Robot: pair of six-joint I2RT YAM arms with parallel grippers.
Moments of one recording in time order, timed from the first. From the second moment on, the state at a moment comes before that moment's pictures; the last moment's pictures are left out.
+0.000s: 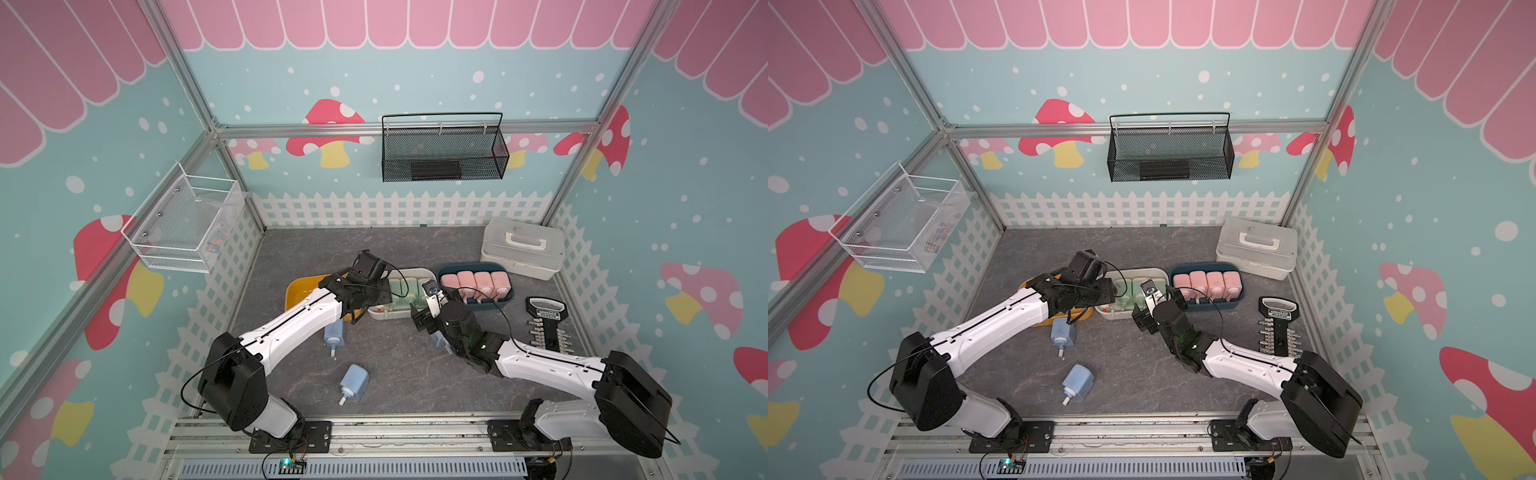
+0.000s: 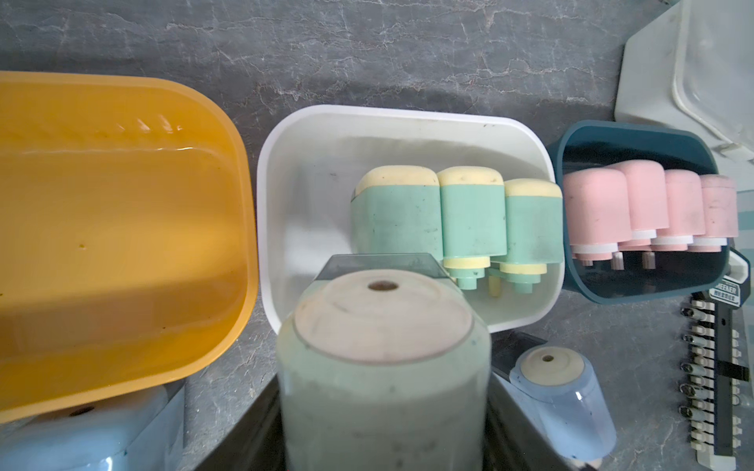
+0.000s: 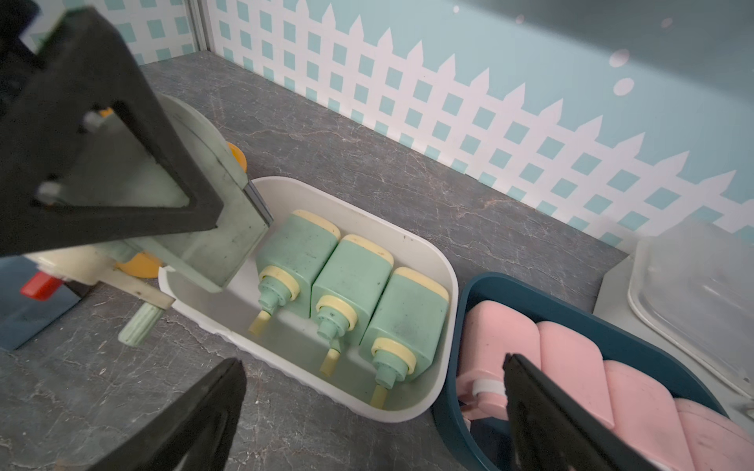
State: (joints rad) left arm -0.60 1.53 1.23 -0.63 -0.11 -0.65; right arm 0.87 1.29 0.63 0.28 0.46 -0.04
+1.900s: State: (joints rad) left arm -0.53 1.86 1.59 -0.90 -0.14 -0.55; right arm 0.87 1.19 0.64 0.05 0.47 -0.06
